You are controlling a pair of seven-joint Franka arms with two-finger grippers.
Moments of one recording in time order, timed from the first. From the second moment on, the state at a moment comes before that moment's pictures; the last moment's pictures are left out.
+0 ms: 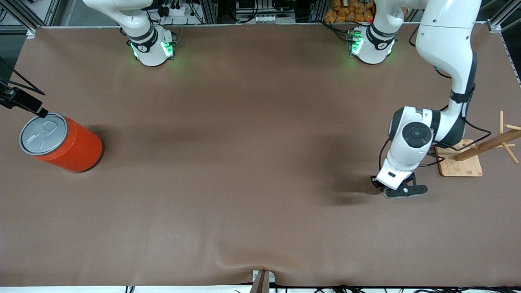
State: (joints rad) left arm -0.28 0.49 0.13 -1.89 0.23 2.59 -0.43; right arm 0.04 0.00 -0.11 -1.51 0.01 1.56 0.15
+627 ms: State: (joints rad) left arm -0.28 0.36 0.08 -1.59 0.23 1.96 -0.21; right arm 0.05 0.00 -0.11 -1.51 0.01 1.56 0.05
